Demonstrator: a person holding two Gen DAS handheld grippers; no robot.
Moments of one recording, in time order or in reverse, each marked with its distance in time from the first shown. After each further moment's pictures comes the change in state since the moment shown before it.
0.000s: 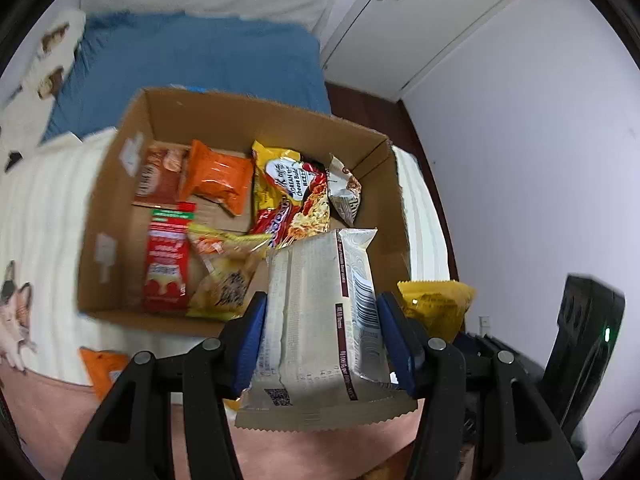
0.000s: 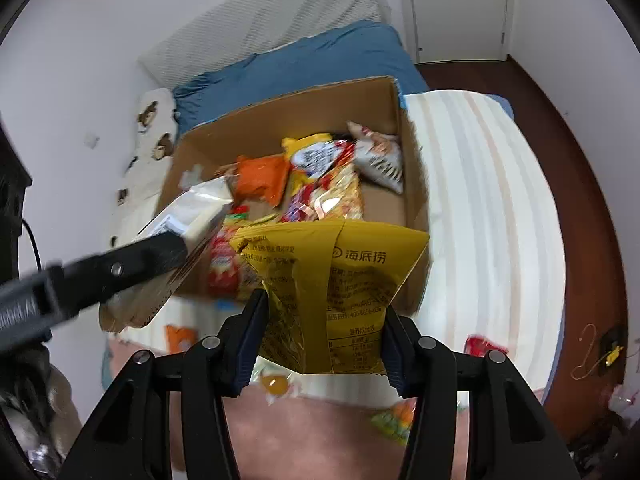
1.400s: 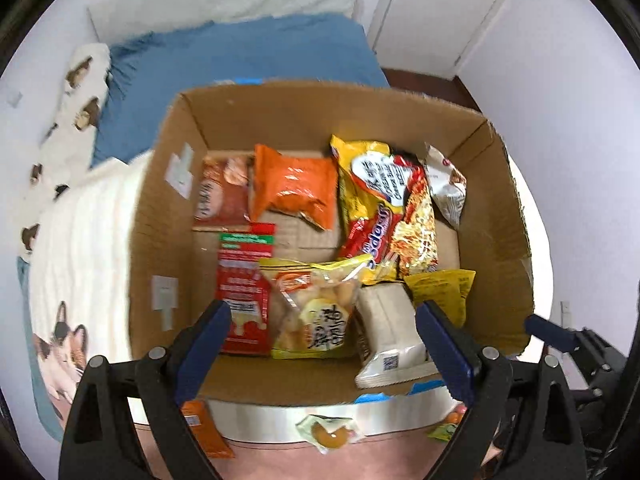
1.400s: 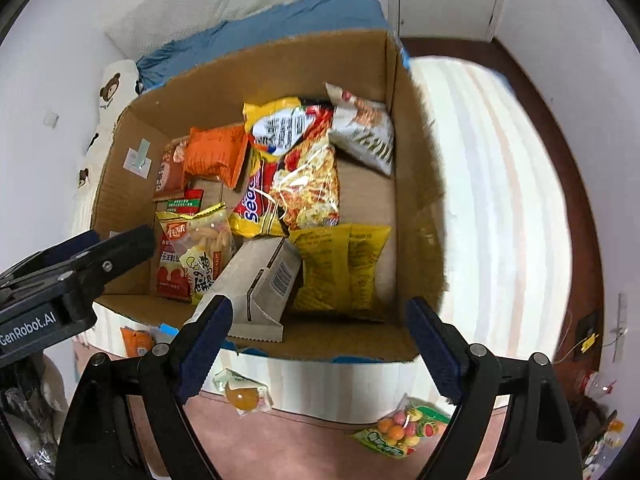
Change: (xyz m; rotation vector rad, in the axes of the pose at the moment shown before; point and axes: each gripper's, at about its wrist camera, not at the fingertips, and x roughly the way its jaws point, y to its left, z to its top) left arm 0.012 0.048 0.013 0.150 -0.036 0.302; right arm 0.069 0.004 0.003 0.000 0.093 -0.127
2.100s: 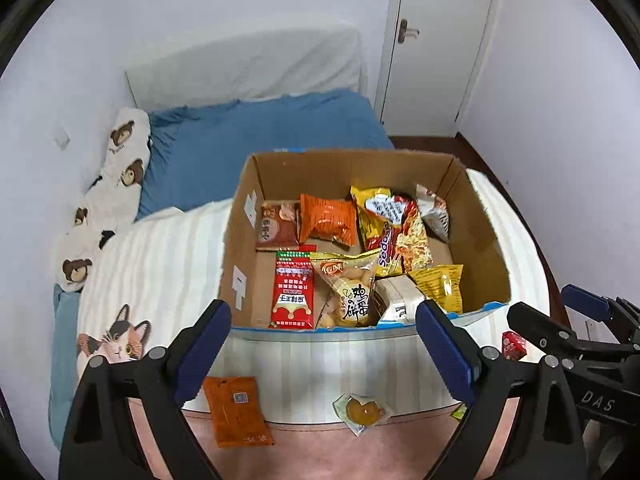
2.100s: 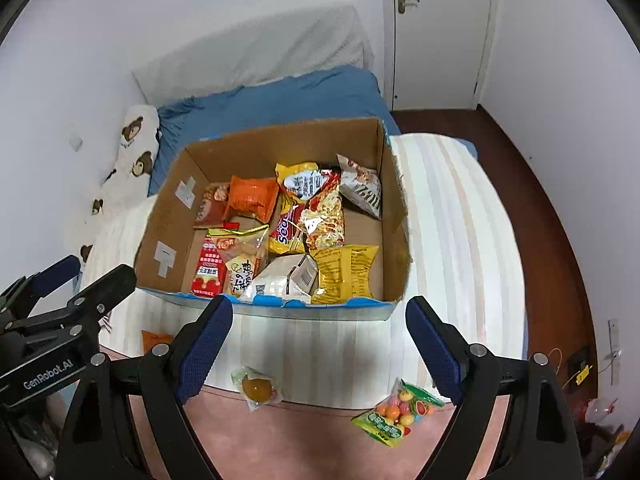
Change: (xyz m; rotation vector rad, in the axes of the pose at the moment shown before) left arm -0.087 0.000 -0.084 0.076 -0.336 0.086; right arm -0.106 0.022 -0.070 -0.035 -0.281 -0.022
